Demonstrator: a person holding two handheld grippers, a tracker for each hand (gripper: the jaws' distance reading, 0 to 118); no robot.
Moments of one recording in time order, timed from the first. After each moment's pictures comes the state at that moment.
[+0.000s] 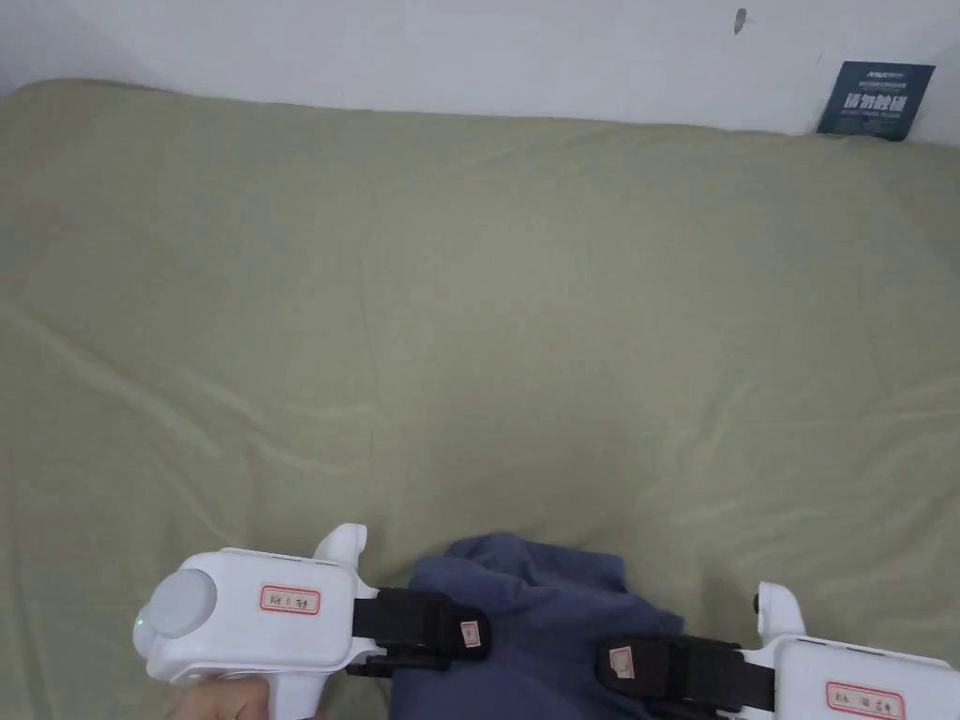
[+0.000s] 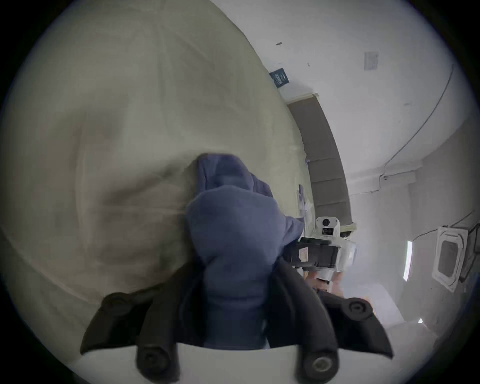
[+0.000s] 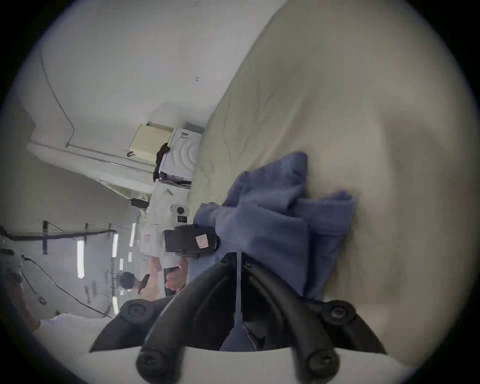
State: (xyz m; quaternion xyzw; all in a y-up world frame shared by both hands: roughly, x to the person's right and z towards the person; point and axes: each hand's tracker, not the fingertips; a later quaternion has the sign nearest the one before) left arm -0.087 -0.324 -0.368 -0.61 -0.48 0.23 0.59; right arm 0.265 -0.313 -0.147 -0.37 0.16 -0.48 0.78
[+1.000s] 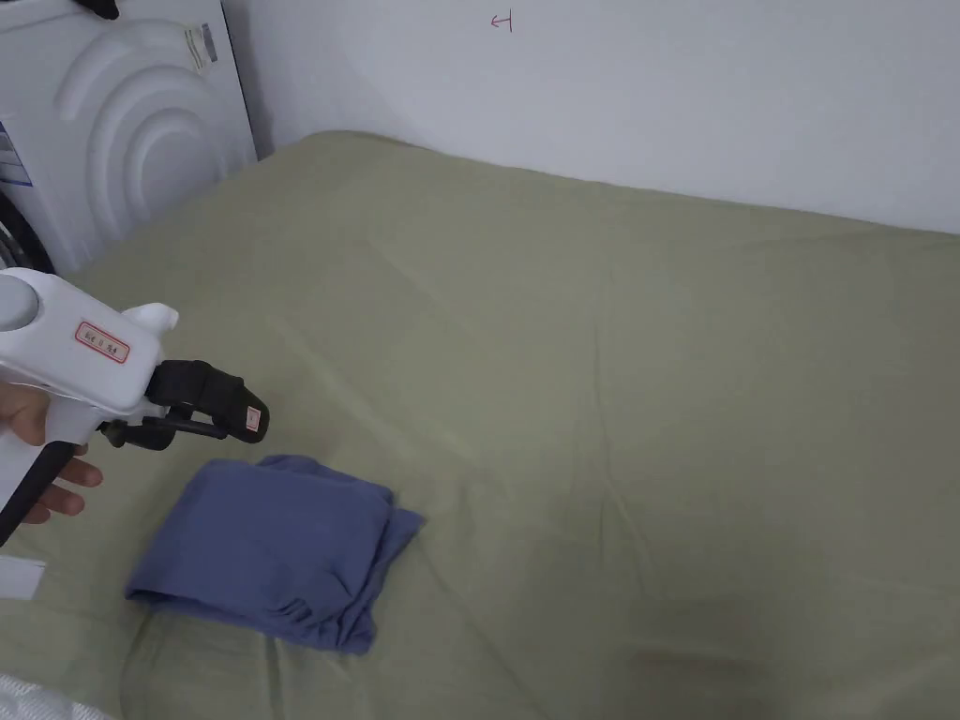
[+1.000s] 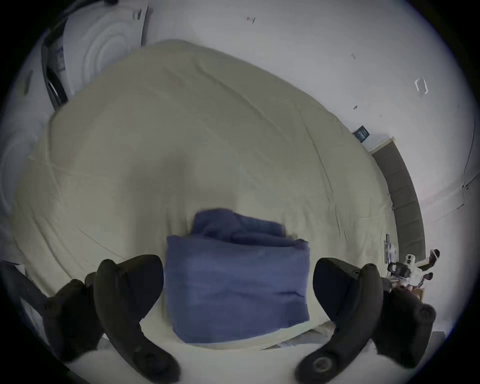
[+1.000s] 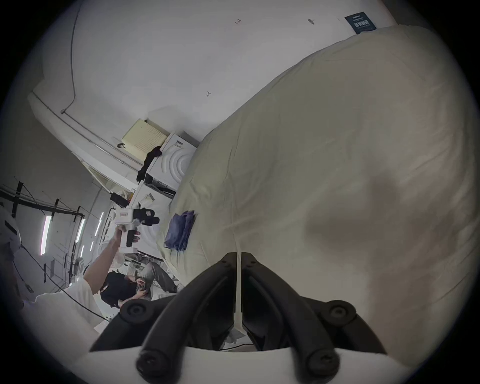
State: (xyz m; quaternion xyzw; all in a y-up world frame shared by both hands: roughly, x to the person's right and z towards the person) left arm -0.373 -0.161 -0.562 -0.55 -0.24 0.06 0.80; right arm 0.276 -0.235 -0.154 -0.34 0.12 -0.39 0.85
